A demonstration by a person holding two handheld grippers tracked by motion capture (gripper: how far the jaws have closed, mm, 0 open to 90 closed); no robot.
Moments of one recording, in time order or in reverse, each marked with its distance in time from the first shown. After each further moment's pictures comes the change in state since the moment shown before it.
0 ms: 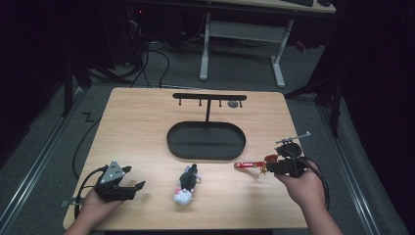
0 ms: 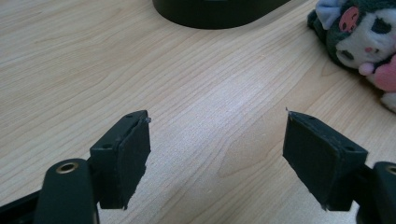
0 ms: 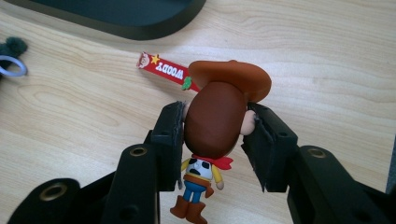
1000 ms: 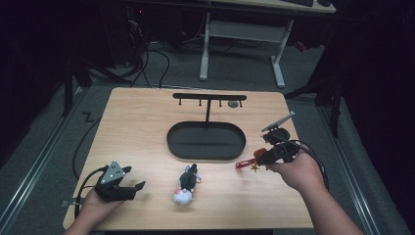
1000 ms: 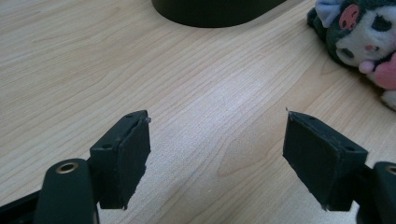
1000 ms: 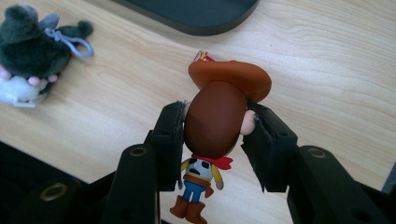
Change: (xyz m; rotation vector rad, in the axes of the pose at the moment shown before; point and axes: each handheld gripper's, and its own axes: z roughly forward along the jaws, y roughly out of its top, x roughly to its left) left arm 0.000 0.000 0.000 0.007 -0.003 0.005; right arm 0.036 0.046 -0.034 0.168 0.064 -0.112
